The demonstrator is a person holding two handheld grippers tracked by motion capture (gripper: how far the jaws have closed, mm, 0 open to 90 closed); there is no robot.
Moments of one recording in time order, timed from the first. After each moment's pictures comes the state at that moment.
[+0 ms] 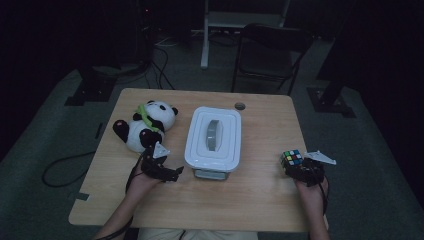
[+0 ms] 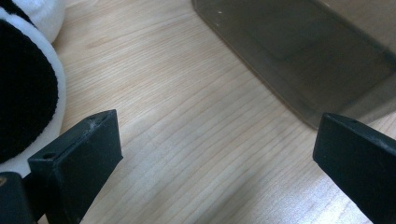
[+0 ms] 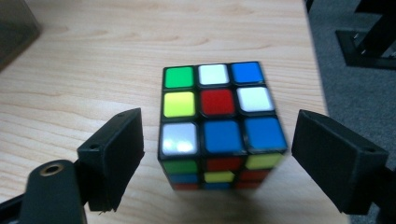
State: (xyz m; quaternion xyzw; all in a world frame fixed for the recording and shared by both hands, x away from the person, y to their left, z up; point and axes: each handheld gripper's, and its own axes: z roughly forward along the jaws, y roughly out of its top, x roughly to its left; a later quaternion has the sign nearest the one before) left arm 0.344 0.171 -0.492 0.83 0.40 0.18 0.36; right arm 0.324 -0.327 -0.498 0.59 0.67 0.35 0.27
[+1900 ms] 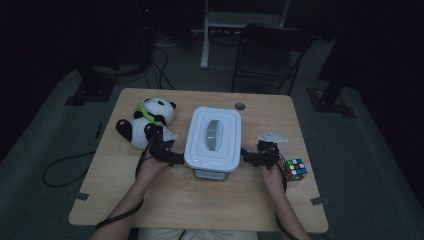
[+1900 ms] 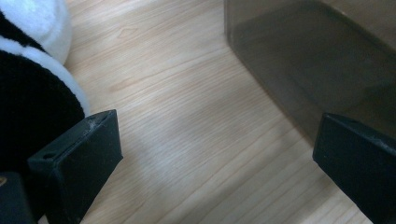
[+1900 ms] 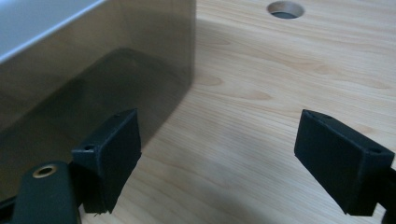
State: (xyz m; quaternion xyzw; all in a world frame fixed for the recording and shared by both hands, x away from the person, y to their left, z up) left arm 0.396 0.151 -0.487 0.82 0.42 0.20 0.34; right arm 0.380 -0.205 -0.482 0.48 0.75 0.41 0.21
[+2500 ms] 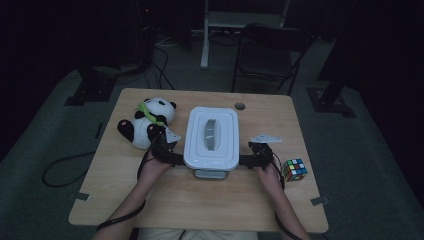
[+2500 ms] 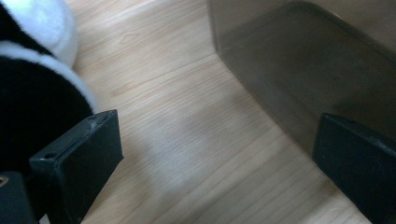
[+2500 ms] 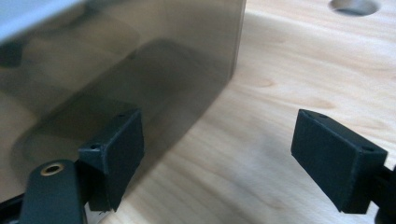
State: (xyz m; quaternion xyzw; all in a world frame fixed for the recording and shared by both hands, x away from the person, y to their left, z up) left arm 0.387 0.144 -0.483 0.82 0.41 0.23 0.32; right arm 0.387 -0.195 -0.496 0.43 0.78 0.43 0.16
